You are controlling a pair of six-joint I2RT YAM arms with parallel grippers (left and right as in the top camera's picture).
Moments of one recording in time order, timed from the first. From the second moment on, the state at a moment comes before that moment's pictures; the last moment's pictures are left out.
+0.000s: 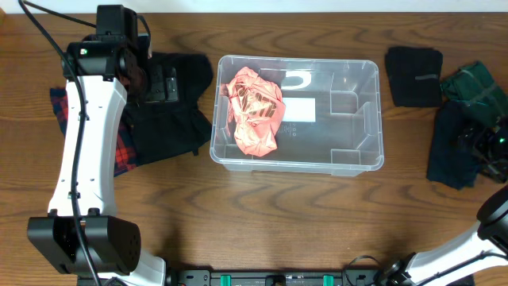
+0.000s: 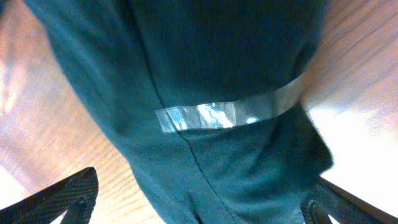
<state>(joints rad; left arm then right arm) 0.00 1.71 1.75 -1.26 -0.03 -0.09 -0.75 1.96 1.41 -0.97 -0.27 -0.01</state>
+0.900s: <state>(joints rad) 0.00 1.71 1.75 -1.26 -0.03 -0.10 -0.75 2.06 1.41 -0.87 -0.20 -0.07</state>
